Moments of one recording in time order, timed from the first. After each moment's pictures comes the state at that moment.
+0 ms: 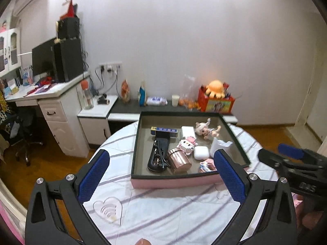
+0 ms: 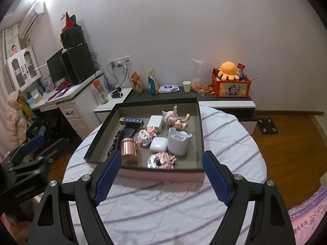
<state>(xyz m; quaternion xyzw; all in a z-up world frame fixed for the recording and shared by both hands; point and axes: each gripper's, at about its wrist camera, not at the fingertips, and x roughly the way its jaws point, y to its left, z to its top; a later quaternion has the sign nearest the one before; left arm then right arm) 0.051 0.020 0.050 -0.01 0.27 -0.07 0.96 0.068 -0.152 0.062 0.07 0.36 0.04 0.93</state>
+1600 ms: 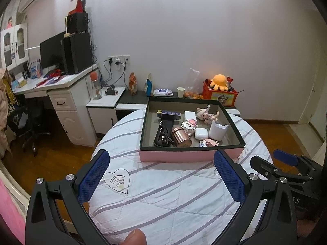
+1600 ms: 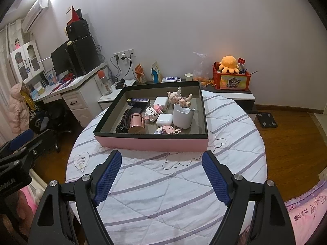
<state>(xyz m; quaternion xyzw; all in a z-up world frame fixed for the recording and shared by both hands) 0.006 0.017 0.054 0.00 0.31 -0.04 0.95 0.016 -0.138 0.048 0.07 0.37 0.05 0.92</state>
